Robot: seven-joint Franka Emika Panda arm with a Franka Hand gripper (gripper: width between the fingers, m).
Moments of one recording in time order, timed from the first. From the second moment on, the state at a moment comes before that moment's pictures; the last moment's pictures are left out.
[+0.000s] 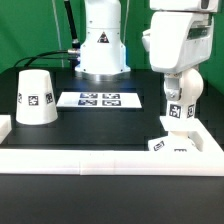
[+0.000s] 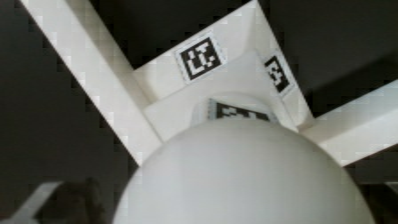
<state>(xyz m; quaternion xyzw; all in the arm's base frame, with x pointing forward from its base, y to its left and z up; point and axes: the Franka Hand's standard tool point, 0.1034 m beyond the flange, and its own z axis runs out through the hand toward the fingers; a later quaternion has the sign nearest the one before) 0.612 0.099 0.108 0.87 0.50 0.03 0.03</state>
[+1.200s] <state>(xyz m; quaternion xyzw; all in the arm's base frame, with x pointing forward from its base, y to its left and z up) 0.612 0.098 0.109 0.99 0.13 0.04 0.01</state>
